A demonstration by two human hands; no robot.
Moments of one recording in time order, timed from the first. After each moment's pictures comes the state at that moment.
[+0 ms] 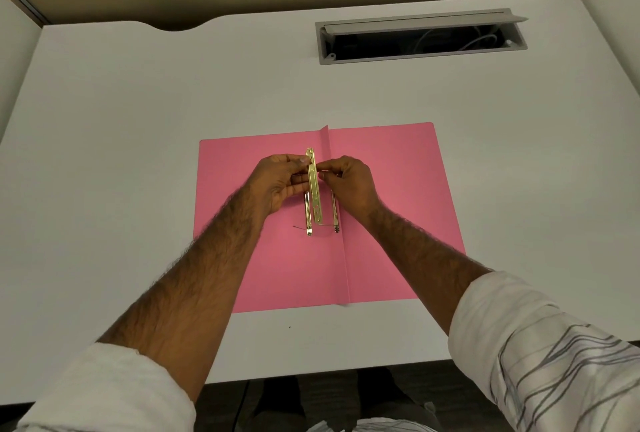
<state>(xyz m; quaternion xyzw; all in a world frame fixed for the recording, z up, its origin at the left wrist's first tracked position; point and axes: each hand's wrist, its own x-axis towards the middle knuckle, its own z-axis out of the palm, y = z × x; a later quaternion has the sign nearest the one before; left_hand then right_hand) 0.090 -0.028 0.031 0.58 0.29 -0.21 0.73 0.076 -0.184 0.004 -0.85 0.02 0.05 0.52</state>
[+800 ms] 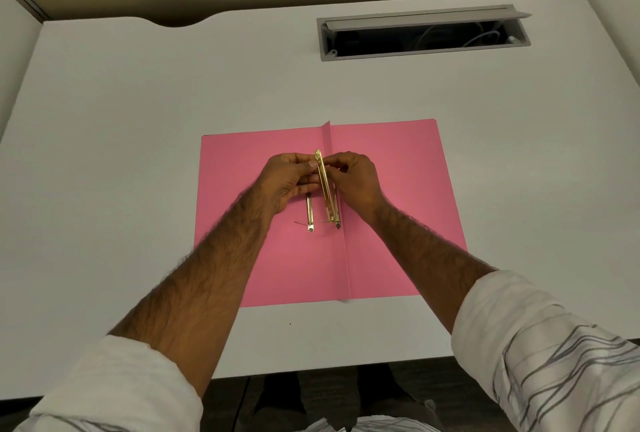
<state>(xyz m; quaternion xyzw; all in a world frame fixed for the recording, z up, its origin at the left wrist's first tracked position) 0.085 -0.036 0.029 0.63 0.26 -0.22 0.70 0.073 -0.187 0.012 -0.83 0.05 0.06 0.55</state>
